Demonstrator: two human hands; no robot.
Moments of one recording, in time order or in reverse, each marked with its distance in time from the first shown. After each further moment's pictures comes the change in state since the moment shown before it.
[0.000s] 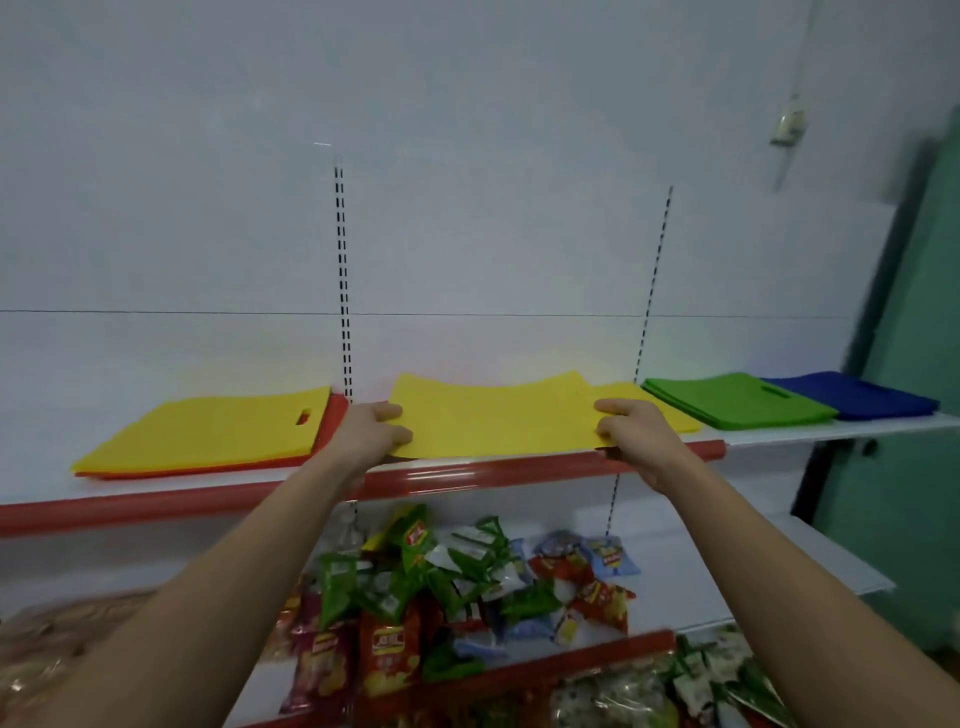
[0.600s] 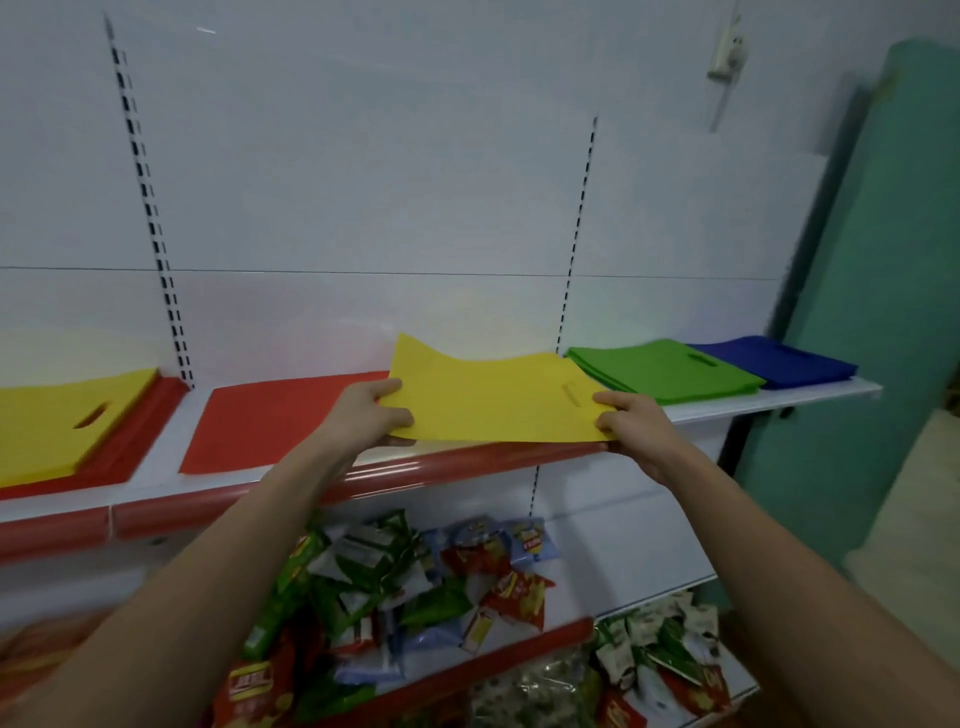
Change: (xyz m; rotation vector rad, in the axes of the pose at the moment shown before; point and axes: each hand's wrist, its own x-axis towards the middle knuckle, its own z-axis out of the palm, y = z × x) left_hand 0.094 0.016 0.185 -0.070 -0.195 0.048; right_hand 0.122 0.103 -0.122 -0.034 0.082 0.104
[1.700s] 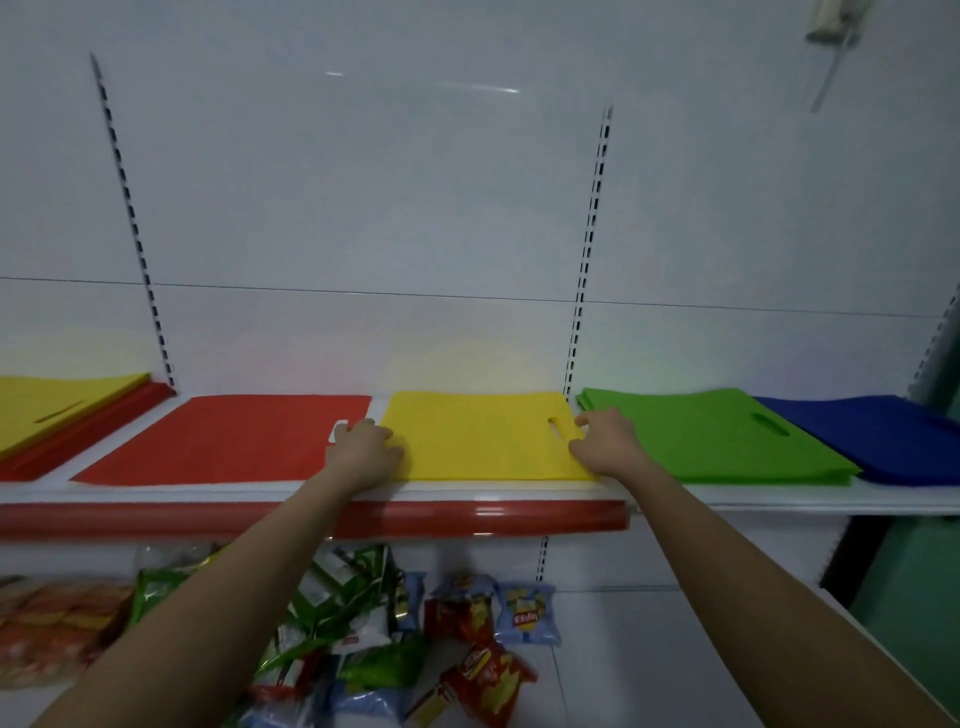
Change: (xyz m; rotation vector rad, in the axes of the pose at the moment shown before) left_hand 0.099 -0.002 0.134 0.994 0.214 -0.269; right_hand 0.209 0.038 -0.048 -0.822 -0.199 -0.352
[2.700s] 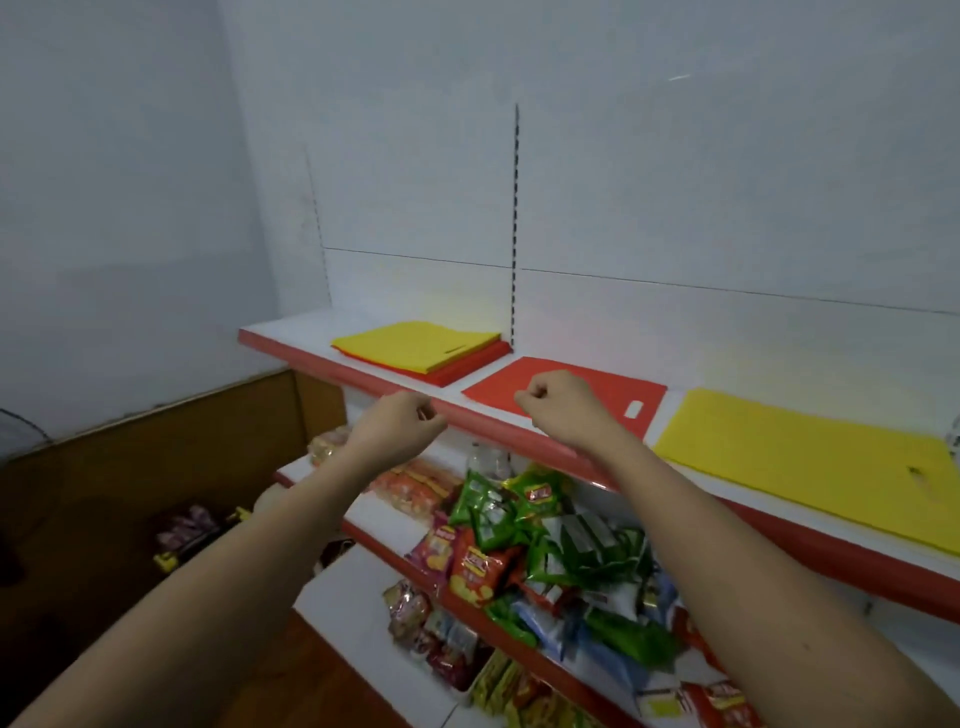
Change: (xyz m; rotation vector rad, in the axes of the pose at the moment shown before) left_hand -0.230 -0.181 -0.117 -0.090 0.367 -0.339; right_hand -0.126 -0.308 0.062 0.494 -0.328 -0.807
